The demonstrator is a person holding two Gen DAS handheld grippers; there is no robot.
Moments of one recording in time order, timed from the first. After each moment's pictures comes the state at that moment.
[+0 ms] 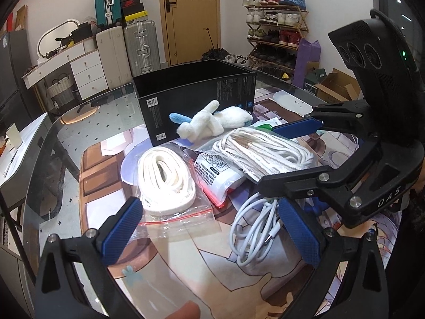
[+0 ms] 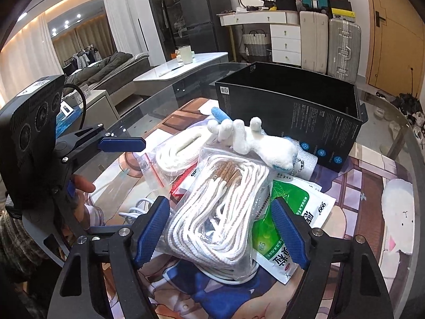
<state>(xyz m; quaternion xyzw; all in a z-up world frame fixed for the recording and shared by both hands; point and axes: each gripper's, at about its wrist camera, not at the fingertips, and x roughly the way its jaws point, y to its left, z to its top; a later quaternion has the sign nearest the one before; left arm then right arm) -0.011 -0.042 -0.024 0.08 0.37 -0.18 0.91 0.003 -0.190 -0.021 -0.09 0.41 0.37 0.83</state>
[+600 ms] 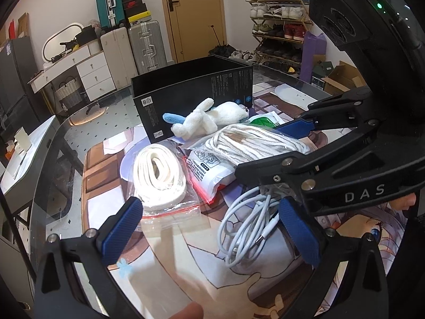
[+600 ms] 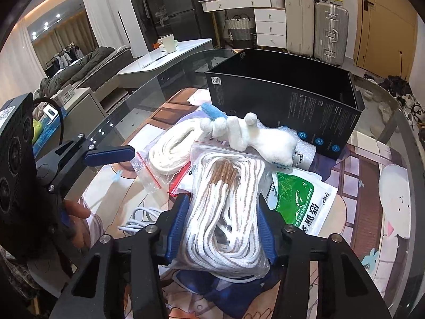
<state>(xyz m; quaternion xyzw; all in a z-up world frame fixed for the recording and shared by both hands) -0.018 -0.058 -0.026 0.11 0.37 -0.15 0.91 0.007 -0.171 -0.024 -0.08 0.45 0.33 0.83</state>
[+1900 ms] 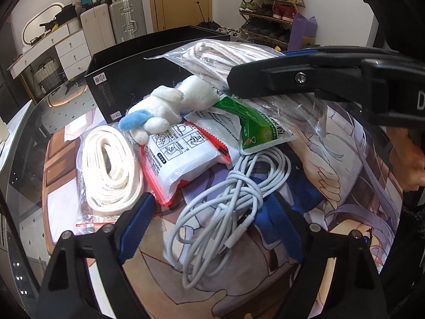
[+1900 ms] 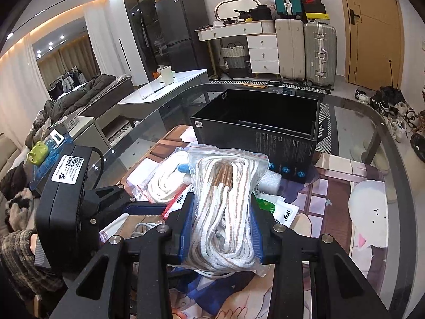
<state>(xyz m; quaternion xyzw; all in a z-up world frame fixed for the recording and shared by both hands) 0.004 -0.081 -0.047 0.09 0.44 -0.20 0.87 0.008 -0.219 0.013 -0.05 0.38 0.33 0.86</state>
